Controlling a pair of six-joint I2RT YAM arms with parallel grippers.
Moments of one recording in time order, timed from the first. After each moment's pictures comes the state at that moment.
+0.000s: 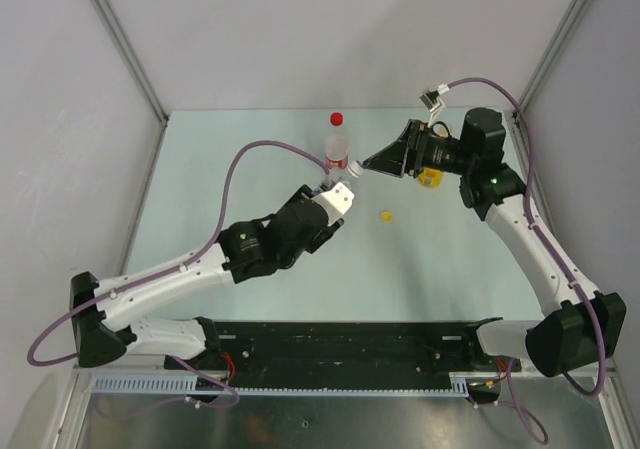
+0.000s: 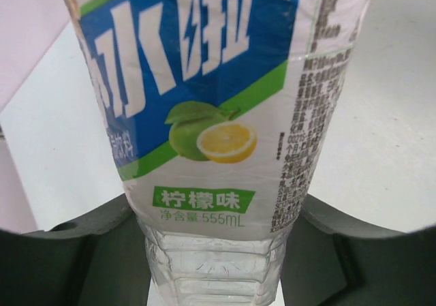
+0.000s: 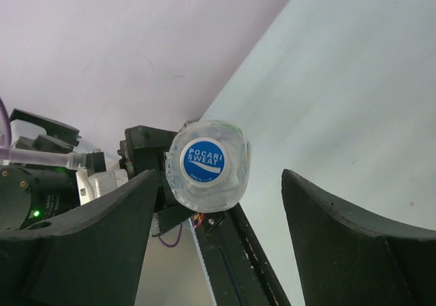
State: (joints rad) left arm -1.10 1.21 1.13 -0.57 -0.58 0.07; right arm 0.29 1.27 1.22 -0.06 -0.91 0.69
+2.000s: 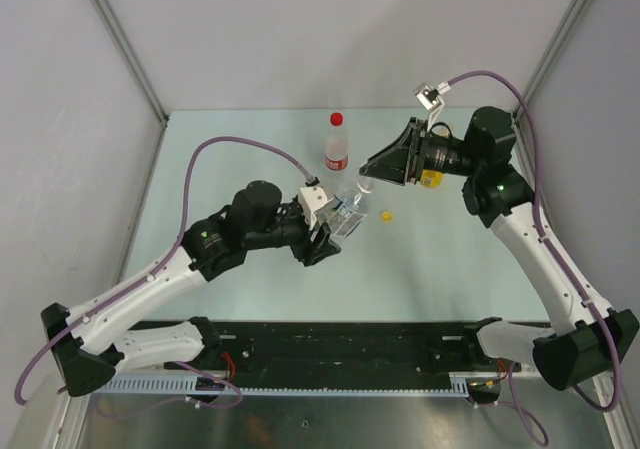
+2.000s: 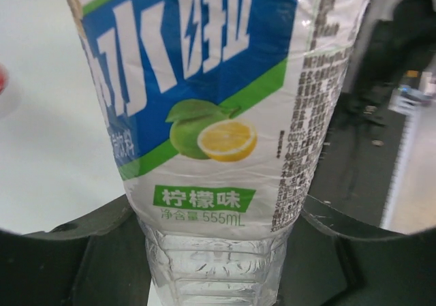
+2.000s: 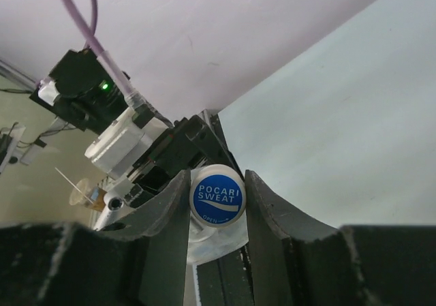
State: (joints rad) left arm -0.90 1.05 1.05 -0.46 0.21 0.04; right arm 0.37 1.22 1.28 -0.07 -0.98 0.59
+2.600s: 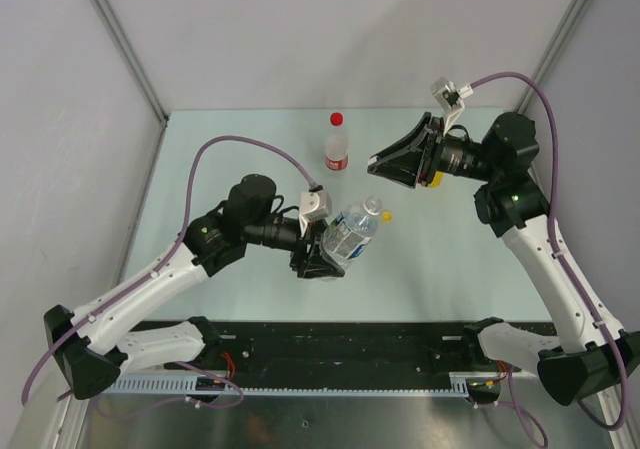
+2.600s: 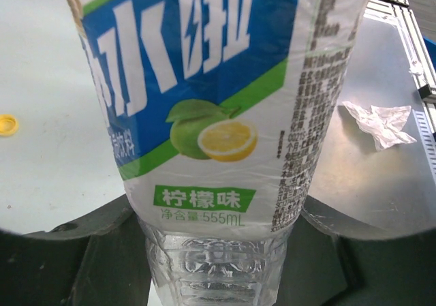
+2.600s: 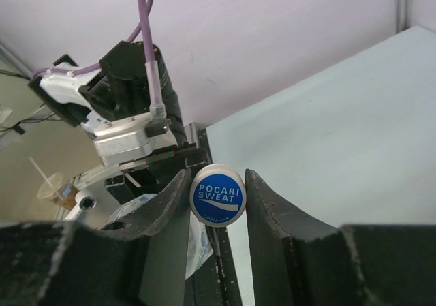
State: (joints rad) left arm -0.81 1.06 1.03 -0.38 0.79 0.02; right arm 0.35 1.13 1.28 0.01 -1.01 0.53
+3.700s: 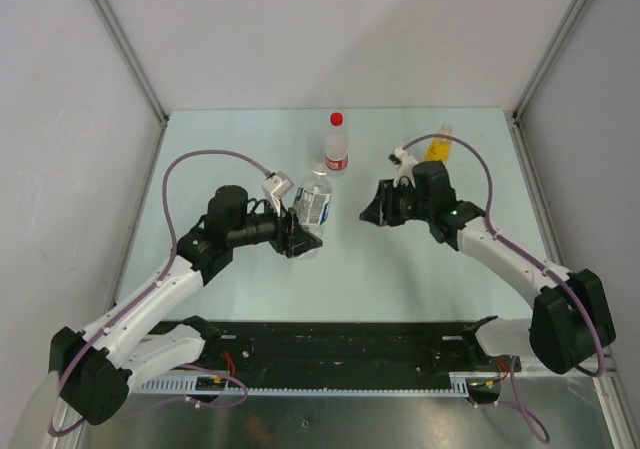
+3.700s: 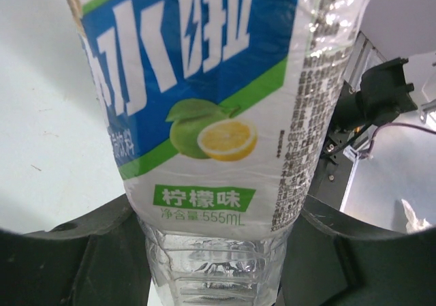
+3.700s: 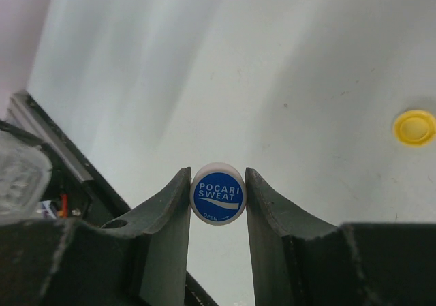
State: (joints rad) left arm -0.55 0.96 0.73 -0.15 0.59 -0.27; right arm 0.46 1.27 0.89 -0.16 -0.43 0.41
